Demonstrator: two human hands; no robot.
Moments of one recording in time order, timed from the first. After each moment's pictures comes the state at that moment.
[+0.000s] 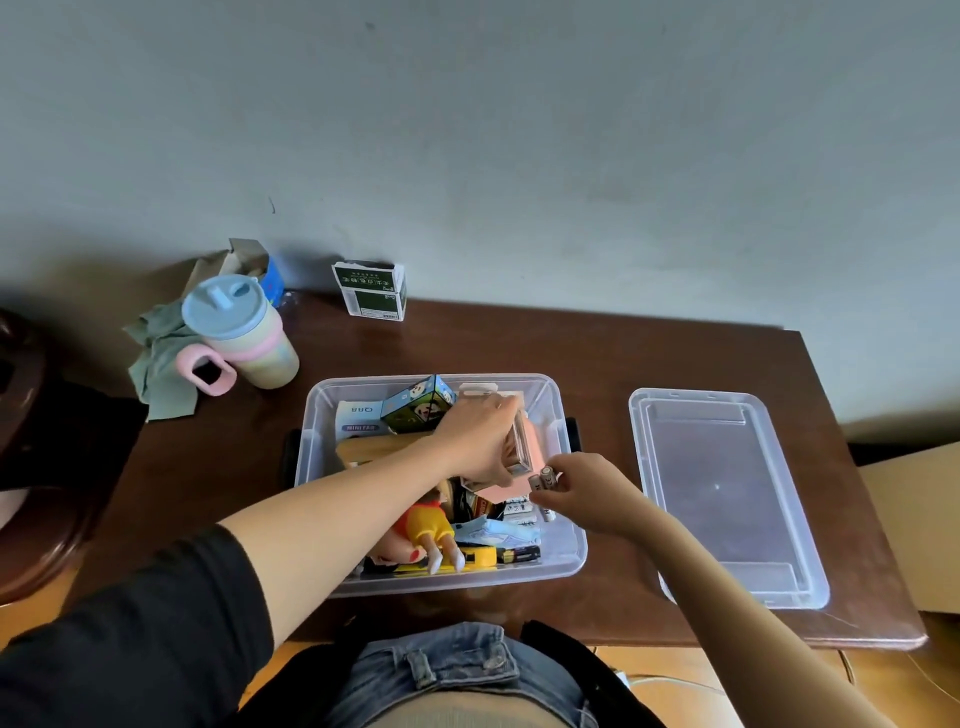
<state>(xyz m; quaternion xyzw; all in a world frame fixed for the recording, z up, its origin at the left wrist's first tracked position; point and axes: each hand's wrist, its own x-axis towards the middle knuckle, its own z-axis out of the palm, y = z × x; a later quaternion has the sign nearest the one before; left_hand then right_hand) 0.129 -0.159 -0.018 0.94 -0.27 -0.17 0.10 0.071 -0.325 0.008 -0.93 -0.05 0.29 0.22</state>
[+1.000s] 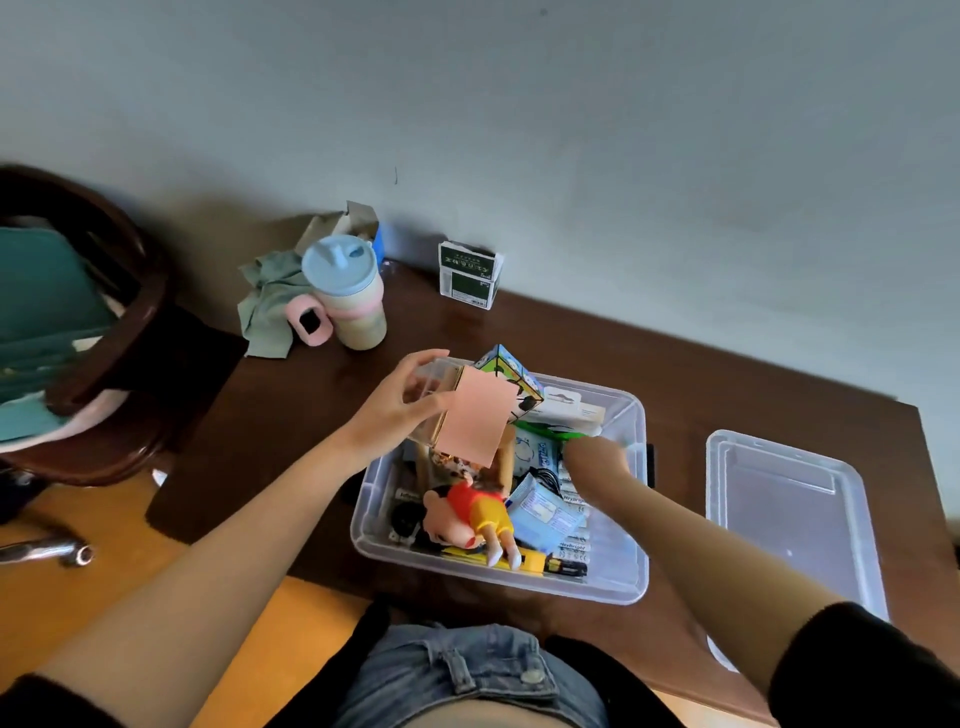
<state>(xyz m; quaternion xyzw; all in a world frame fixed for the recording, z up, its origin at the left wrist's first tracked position) 0.080 -0.012 0.008 0.72 0.09 -0.12 0.68 0.130 -0.263 -0.055 -0.92 -0.20 0.28 -0.18</state>
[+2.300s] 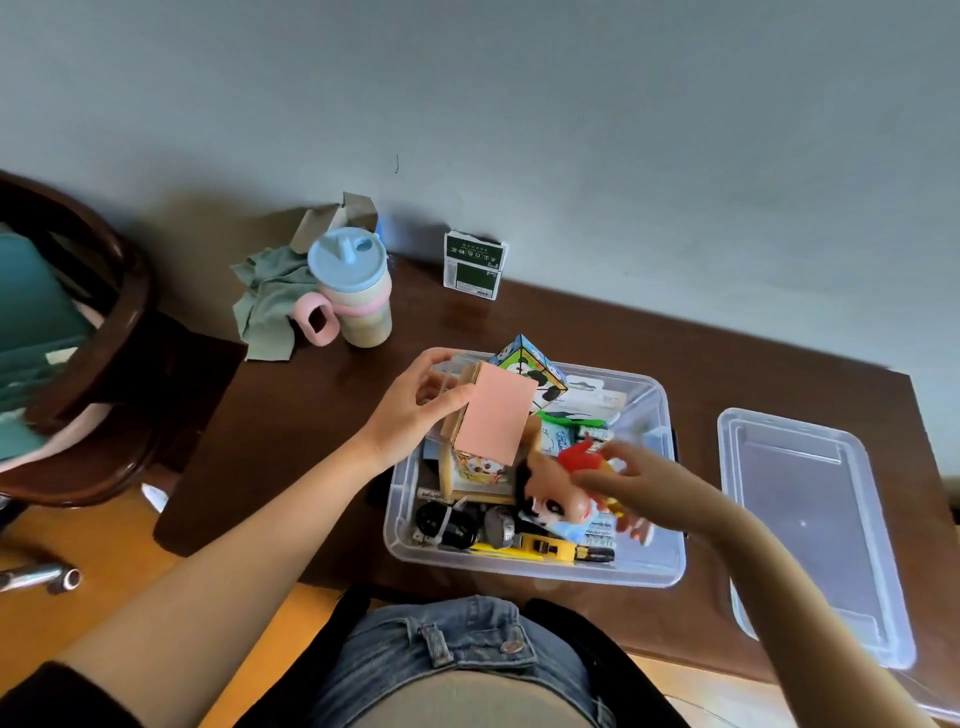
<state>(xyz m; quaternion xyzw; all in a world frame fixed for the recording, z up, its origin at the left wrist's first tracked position) 0.080 0.007 -0.010 0.72 0.04 -0.11 0.69 0.079 -0.267 0.030 -0.86 0.00 0.41 0.31</state>
